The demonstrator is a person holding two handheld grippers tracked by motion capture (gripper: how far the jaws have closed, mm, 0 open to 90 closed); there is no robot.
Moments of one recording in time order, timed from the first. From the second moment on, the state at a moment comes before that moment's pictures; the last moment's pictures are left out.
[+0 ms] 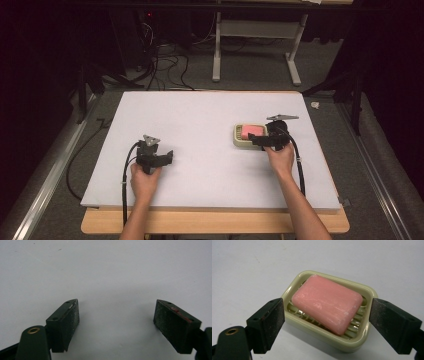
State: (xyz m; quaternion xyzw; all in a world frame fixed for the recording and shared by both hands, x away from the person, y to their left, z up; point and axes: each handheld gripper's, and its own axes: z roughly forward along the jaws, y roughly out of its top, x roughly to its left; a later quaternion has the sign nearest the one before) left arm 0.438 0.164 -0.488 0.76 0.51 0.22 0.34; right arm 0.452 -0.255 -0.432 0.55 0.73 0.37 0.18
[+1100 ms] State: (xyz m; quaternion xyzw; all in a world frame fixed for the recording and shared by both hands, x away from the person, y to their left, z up) left arm 0.438 0.164 -0.488 0.76 0.51 0.22 0.34; right arm 0.428 -0.286 -0.416 0.55 0.71 0.40 0.21
